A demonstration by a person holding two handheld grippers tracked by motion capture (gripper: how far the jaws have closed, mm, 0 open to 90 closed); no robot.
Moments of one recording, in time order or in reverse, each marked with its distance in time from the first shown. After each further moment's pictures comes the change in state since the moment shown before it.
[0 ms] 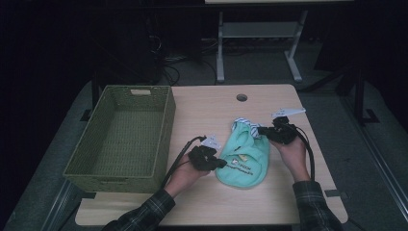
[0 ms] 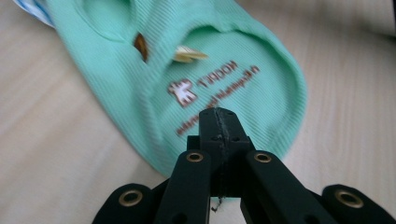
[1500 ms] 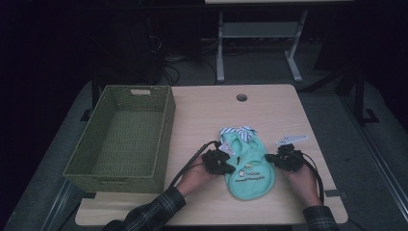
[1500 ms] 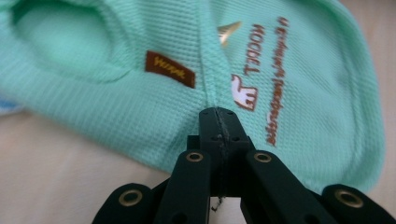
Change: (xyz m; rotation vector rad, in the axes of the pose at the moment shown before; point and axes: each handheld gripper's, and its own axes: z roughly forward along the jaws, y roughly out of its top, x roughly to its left) left arm -0.014 0.005 0.044 0.123 -0.040 0.068; right arm 0.018 -0.073 -0.015 0.157 -0.035 -0.037
